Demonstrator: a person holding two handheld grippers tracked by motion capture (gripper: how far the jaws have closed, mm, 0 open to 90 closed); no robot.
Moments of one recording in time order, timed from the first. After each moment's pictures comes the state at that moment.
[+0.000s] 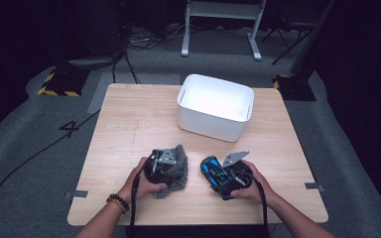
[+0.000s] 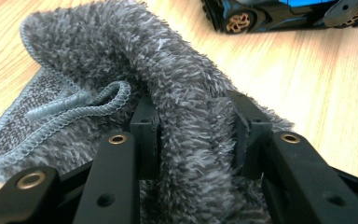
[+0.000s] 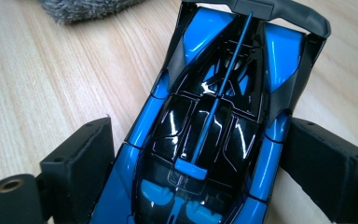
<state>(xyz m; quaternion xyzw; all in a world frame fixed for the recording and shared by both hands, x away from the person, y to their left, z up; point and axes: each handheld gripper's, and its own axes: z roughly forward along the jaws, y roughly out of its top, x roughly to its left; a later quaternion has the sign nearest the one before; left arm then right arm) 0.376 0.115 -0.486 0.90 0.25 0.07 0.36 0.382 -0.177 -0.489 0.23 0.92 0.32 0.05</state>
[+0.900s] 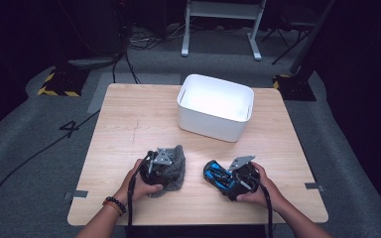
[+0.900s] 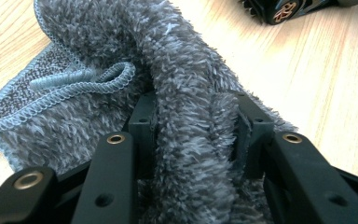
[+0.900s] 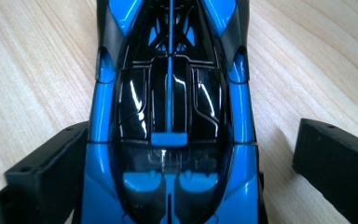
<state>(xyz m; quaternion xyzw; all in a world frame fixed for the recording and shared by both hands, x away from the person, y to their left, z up) 0.373 0.125 -0.491 0.89 0.26 0.06 0.36 0.368 -0.200 -0.494 0.28 0.92 0.27 0.09</state>
